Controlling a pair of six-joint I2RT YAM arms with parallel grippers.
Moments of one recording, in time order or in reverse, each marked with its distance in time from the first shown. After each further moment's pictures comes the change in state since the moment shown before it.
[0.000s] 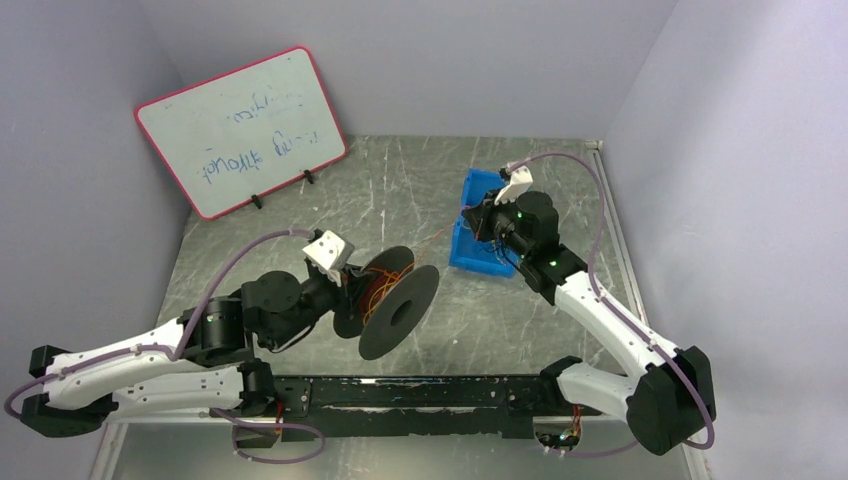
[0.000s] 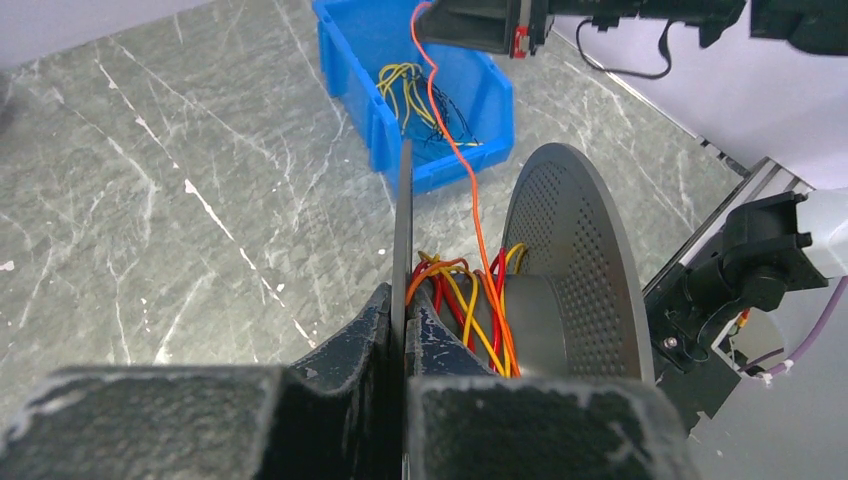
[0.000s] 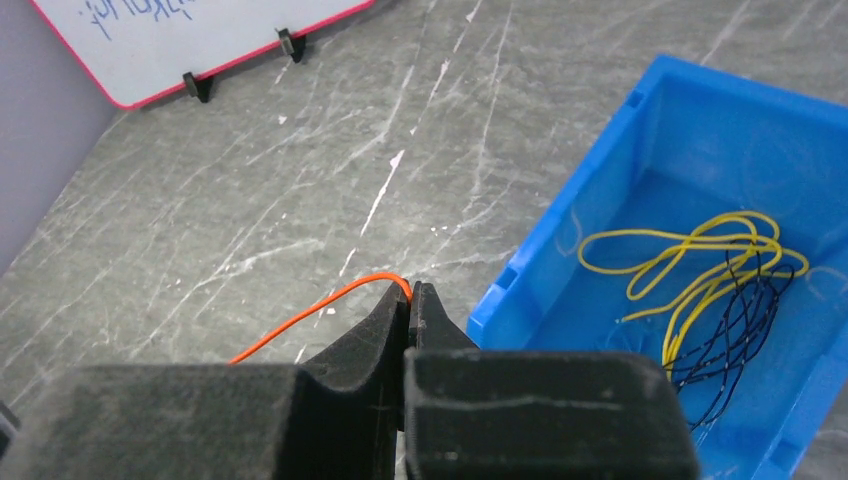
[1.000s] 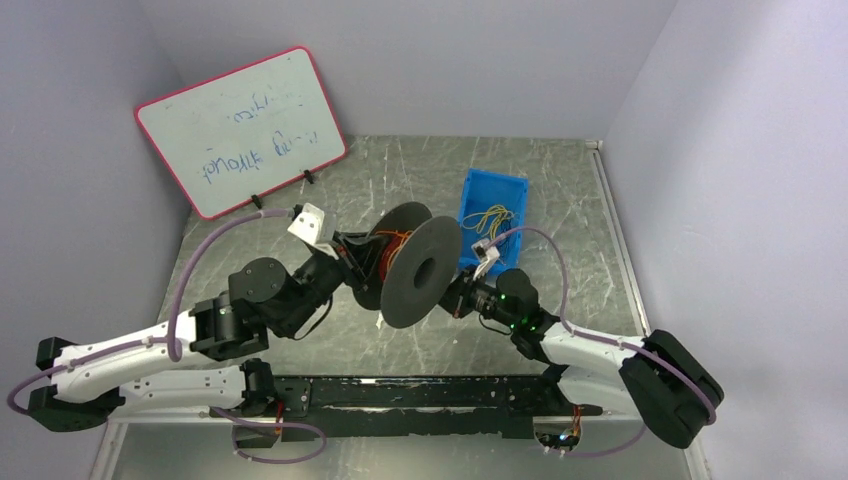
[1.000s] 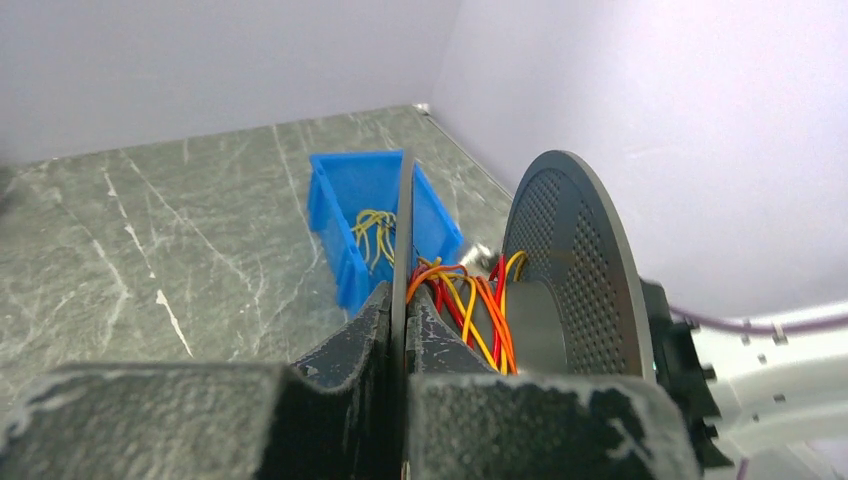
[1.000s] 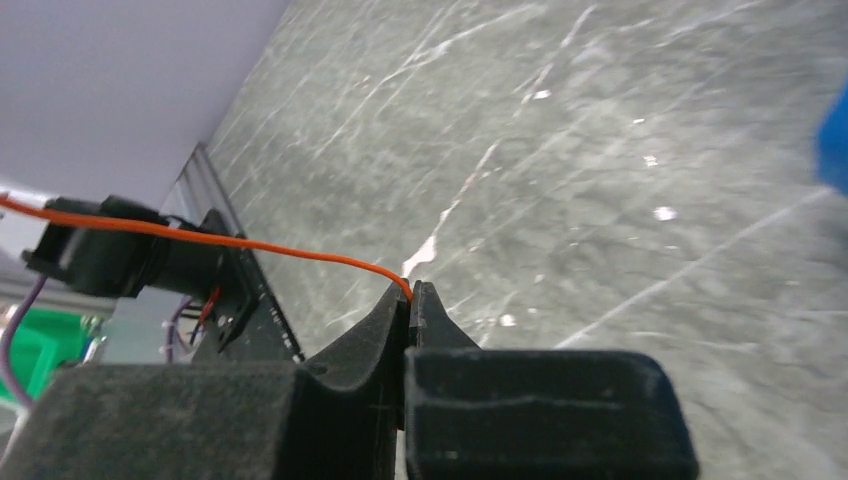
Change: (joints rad) left arm 0.000 0.069 0.063 0.313 -0.085 0.014; right arm 0.200 -0.010 -0.595 0.610 -0.208 0.330
